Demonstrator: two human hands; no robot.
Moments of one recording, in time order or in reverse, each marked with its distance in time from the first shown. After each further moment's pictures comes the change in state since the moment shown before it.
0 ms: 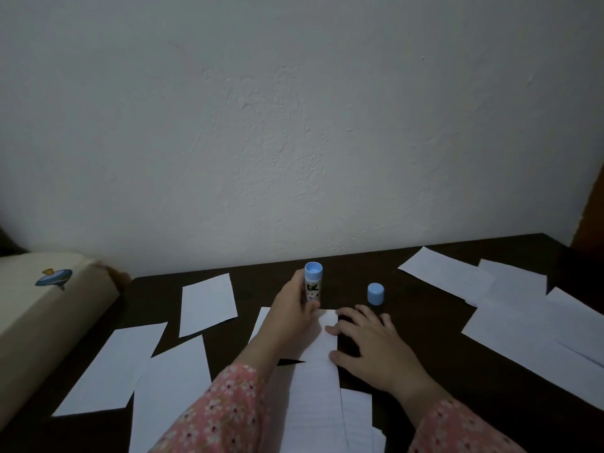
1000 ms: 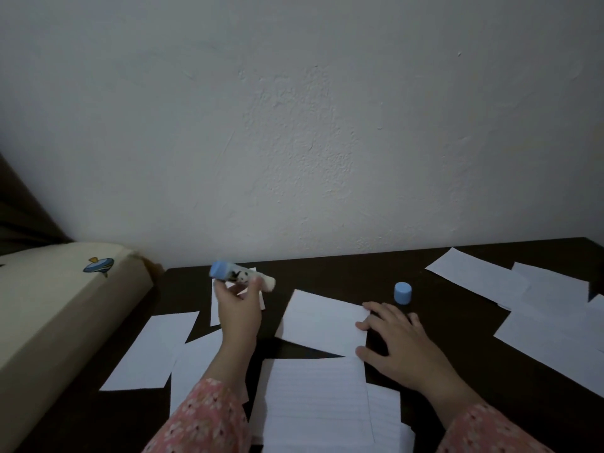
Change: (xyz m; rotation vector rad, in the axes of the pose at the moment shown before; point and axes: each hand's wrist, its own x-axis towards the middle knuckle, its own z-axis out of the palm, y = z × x) left_hand -0.038 -0.045 -0.064 -0.602 0.663 -0.333; right_hand -0.002 0.000 0.003 -0.012 0.017 0.013
